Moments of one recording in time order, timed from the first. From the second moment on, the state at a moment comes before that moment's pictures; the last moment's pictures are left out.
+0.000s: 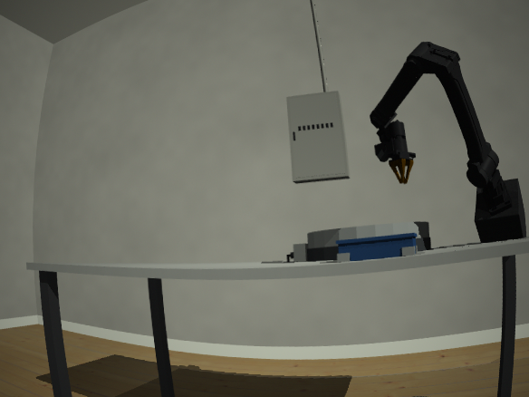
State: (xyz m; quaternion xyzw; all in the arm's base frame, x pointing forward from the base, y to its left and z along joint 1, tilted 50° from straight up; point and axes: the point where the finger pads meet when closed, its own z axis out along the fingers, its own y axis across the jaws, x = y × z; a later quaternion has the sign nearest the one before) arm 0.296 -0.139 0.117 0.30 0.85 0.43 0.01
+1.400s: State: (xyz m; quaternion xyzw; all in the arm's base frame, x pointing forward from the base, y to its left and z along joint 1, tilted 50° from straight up) arm 0.310 -0.039 0.074 0.13 0.89 0.42 0.08
